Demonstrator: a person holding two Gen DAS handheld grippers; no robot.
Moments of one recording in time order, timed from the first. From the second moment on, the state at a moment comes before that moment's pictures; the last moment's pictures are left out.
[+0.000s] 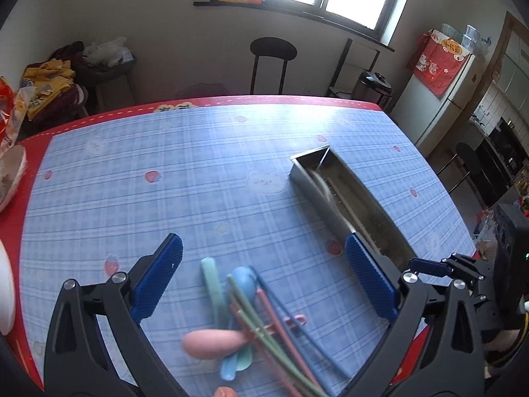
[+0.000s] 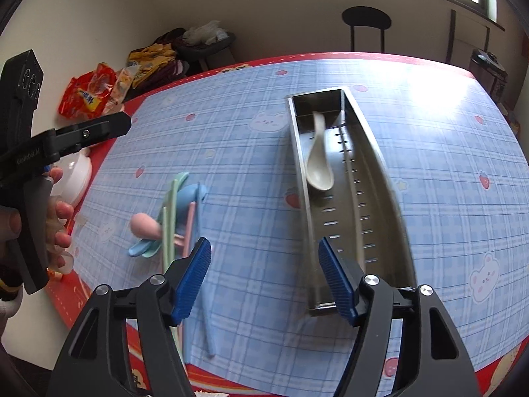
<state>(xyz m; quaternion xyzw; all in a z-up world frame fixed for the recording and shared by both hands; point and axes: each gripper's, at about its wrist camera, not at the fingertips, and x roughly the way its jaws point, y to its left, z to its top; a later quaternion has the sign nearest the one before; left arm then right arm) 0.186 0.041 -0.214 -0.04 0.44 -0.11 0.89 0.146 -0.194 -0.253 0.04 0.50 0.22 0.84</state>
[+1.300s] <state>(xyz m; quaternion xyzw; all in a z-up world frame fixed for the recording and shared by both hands) 0.067 0.055 -0.336 -0.10 0.55 -0.06 0.83 0.122 -0.118 -0.328 -0.04 0.56 0.30 0.77</state>
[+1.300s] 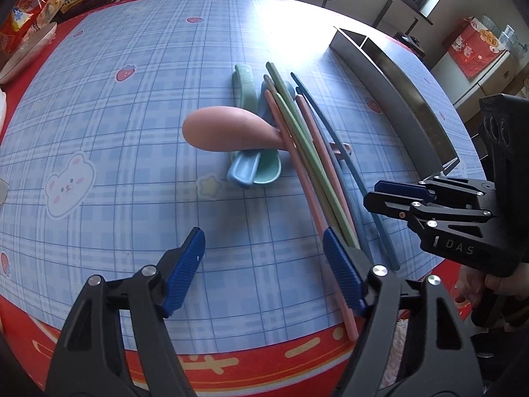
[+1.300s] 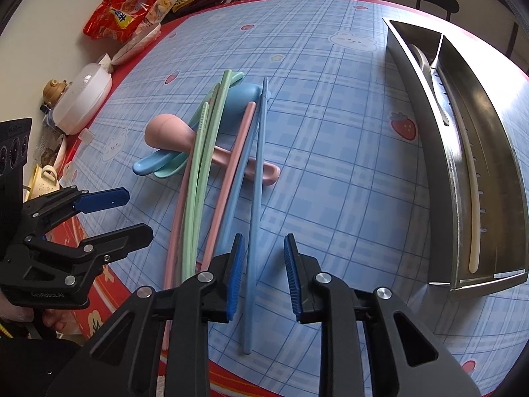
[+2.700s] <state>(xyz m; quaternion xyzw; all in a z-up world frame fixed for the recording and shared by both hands) 0.098 0.034 -0.354 -0.14 0.56 -0.06 0.81 0.129 -0.104 -0.330 -0.04 0.55 0.31 0.78</state>
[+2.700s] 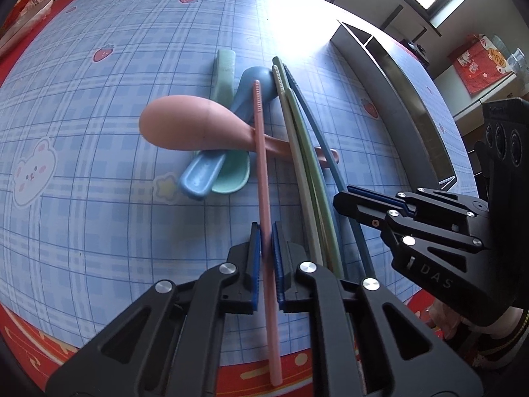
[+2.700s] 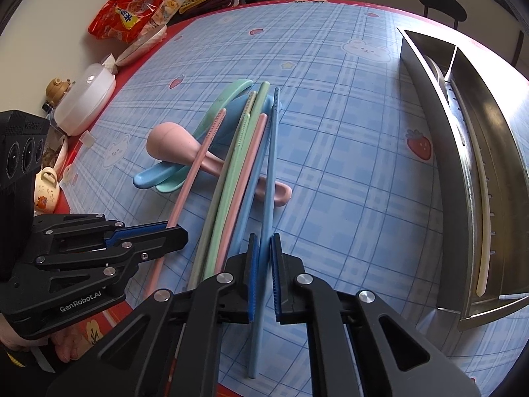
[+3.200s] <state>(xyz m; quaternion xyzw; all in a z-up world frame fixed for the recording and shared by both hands) 0.086 0.044 -0.357 -0.15 0.55 -0.06 0.82 0.126 -0.112 -0.329 0.00 0.55 0.30 0.78</state>
